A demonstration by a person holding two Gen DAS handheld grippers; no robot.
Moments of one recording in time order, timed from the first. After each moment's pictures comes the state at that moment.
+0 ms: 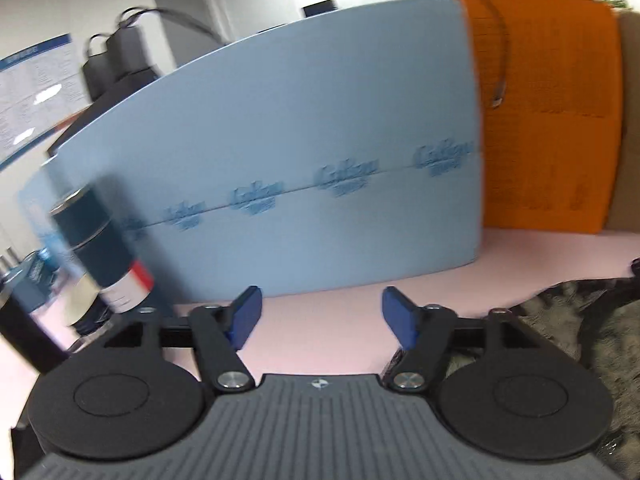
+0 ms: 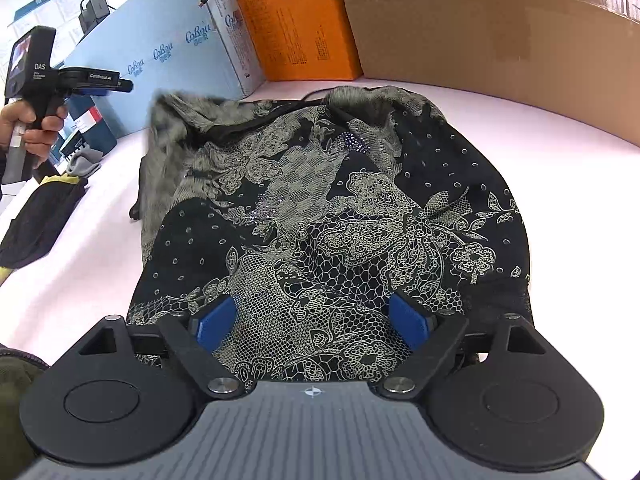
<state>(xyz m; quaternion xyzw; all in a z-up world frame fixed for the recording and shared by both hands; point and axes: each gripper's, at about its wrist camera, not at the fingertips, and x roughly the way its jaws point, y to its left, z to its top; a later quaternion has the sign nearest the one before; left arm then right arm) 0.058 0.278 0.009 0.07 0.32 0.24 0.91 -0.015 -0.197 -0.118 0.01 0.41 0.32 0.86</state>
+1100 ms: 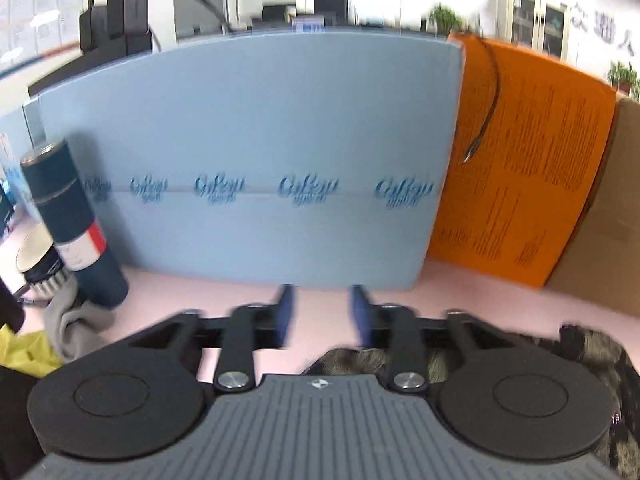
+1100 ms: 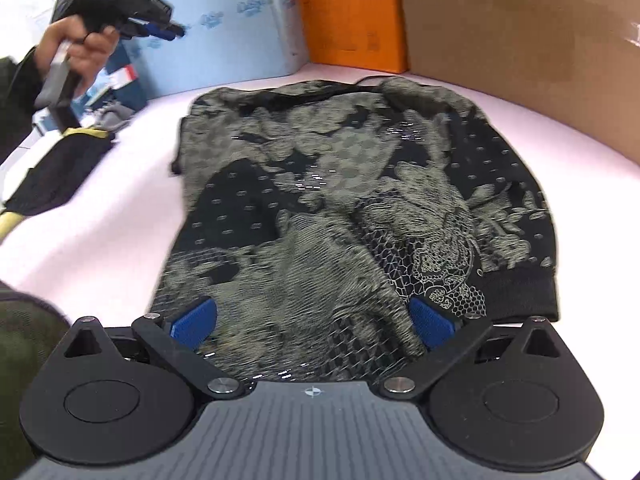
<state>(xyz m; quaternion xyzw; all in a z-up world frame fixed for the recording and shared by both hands) 0.057 0.263 0.026 -0.06 0.34 0.18 0.92 -0.048 -0.178 -0.115 -0.05 0.40 0.36 0.84</state>
